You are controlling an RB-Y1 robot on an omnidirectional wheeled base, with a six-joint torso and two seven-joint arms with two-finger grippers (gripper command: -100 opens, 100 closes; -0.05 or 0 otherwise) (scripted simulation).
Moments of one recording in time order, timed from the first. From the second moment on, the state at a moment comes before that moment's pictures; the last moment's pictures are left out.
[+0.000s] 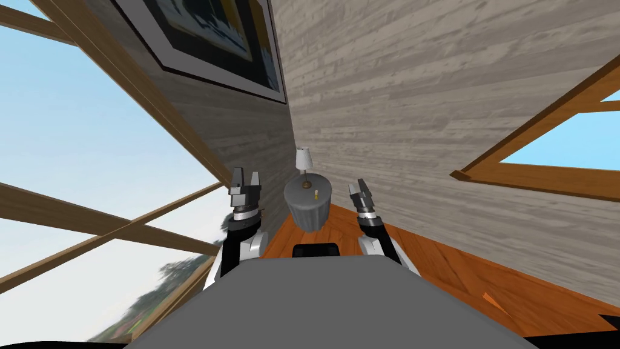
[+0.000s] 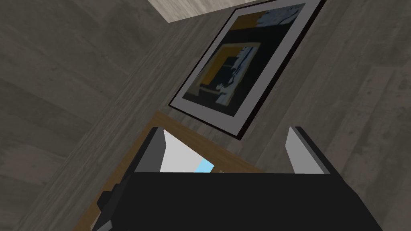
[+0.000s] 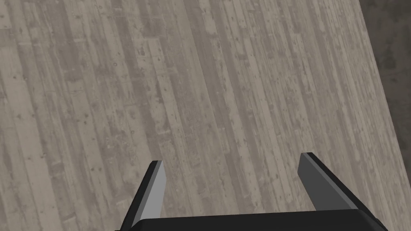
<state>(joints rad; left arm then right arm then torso) 0.47 0.03 -0.05 -2.36 -0.09 -0.52 -0.08 0.48 -0.16 0.10 -2.07 -0.01 -0.54 -0.06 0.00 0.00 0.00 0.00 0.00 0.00</state>
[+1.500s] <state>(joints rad) 0.47 0.03 -0.05 -2.36 -0.09 -0.52 -0.08 0.29 -0.45 0.18 -1.61 0.15 -0.34 0.06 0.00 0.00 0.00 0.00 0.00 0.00</state>
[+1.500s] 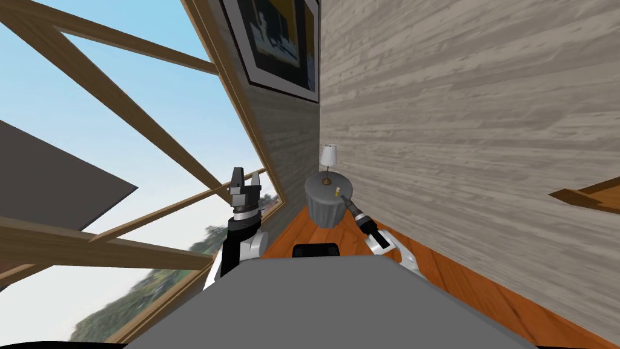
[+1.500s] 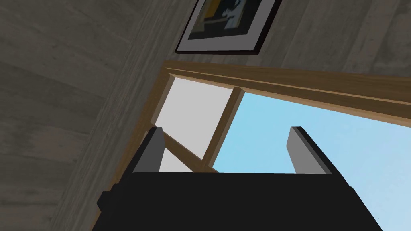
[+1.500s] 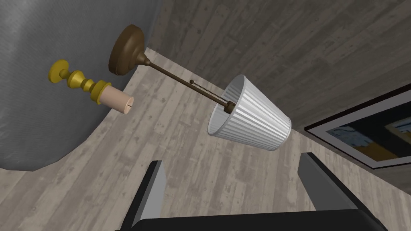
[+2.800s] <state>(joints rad) 0.47 0.03 -0.05 -2.36 -0.09 -0.52 -0.08 0.14 -0.62 0.25 -1.24 0.27 -0.17 0.20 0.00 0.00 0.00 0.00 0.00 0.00</state>
